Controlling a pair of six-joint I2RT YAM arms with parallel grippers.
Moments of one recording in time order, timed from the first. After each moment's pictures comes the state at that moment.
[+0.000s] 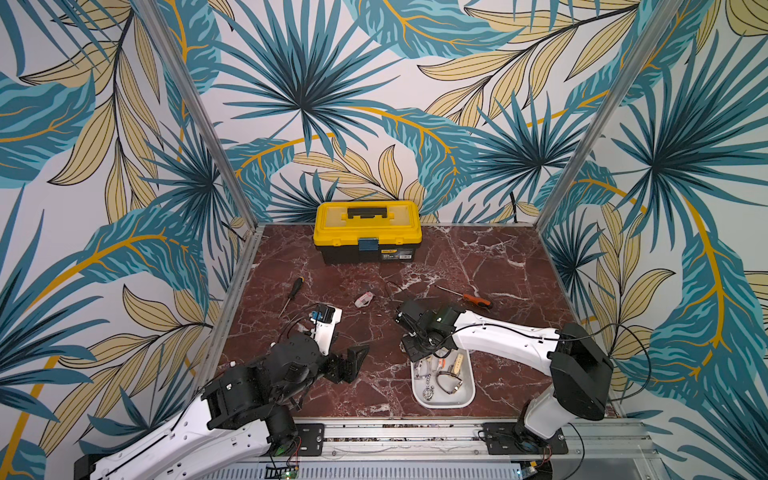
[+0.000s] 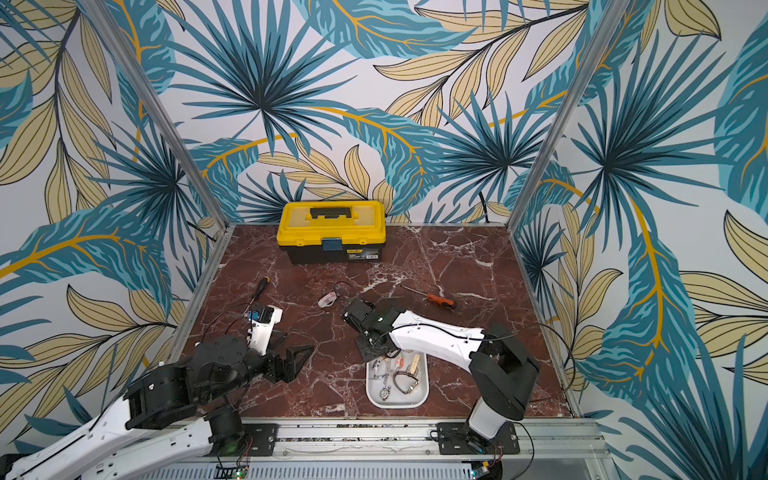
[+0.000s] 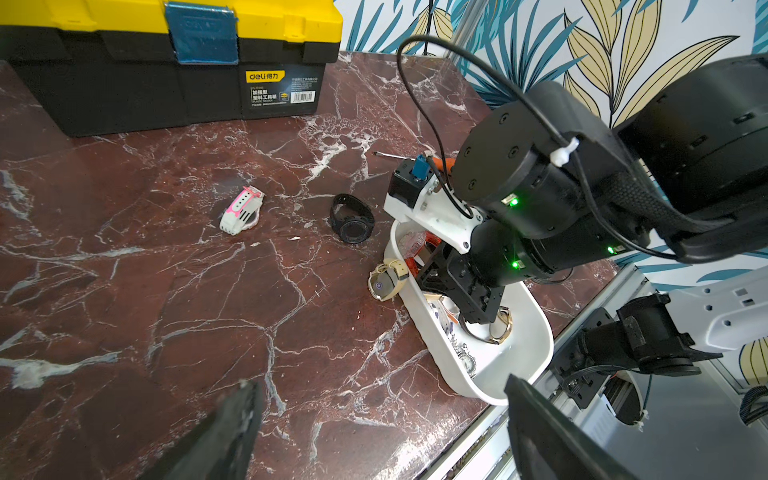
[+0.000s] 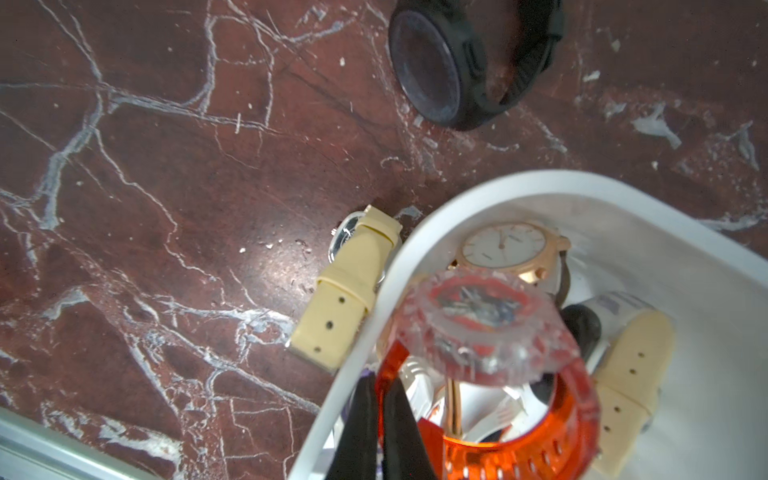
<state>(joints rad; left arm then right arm) -1.01 0.57 0.78 -0.74 -0.22 -0.57 0.93 1.64 1.12 -0.78 0.13 0.49</state>
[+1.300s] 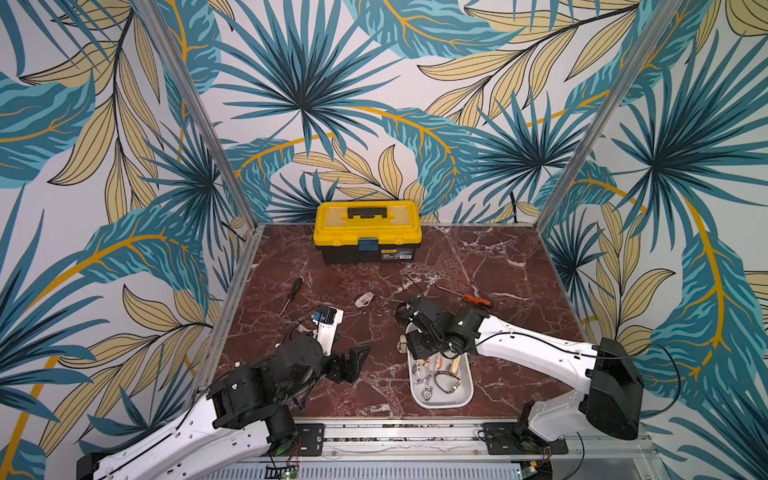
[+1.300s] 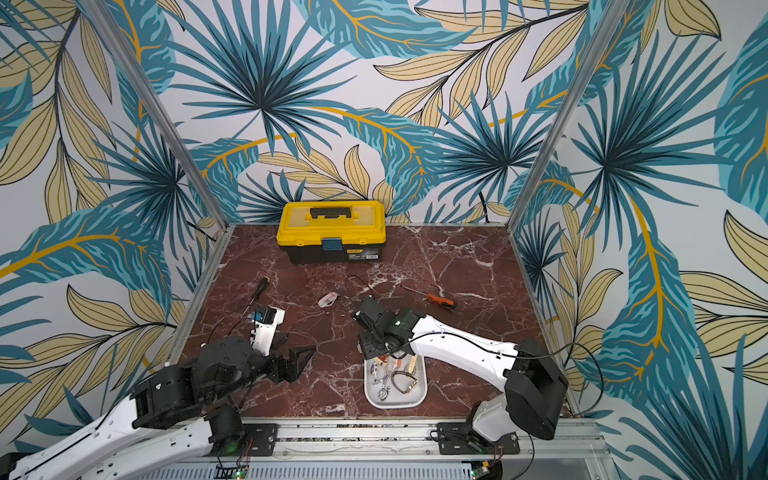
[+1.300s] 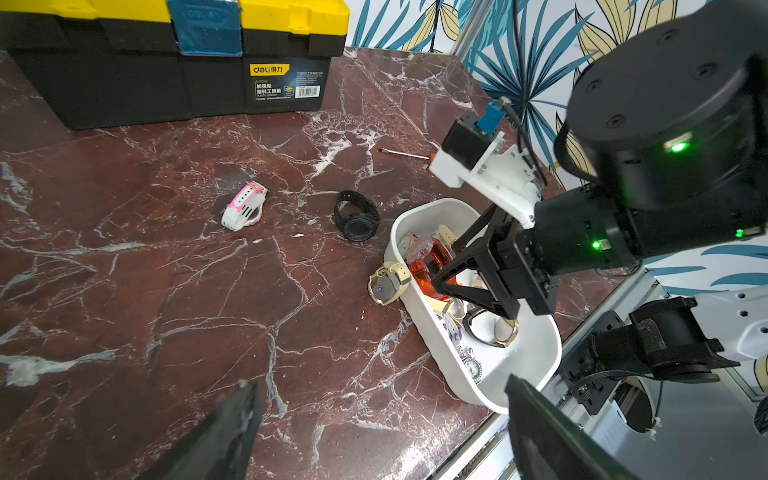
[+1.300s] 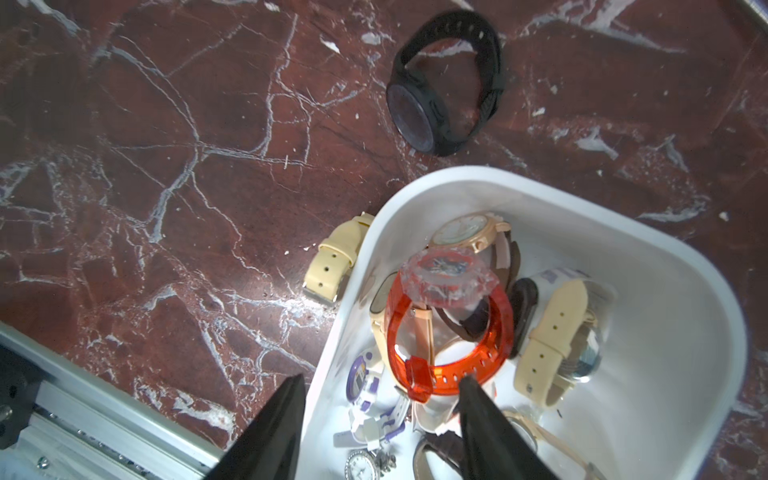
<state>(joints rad) -1.01 0.57 0.74 -0.71 -0.24 -0.58 0.93 1.45 1.08 -0.76 0.14 0.54</state>
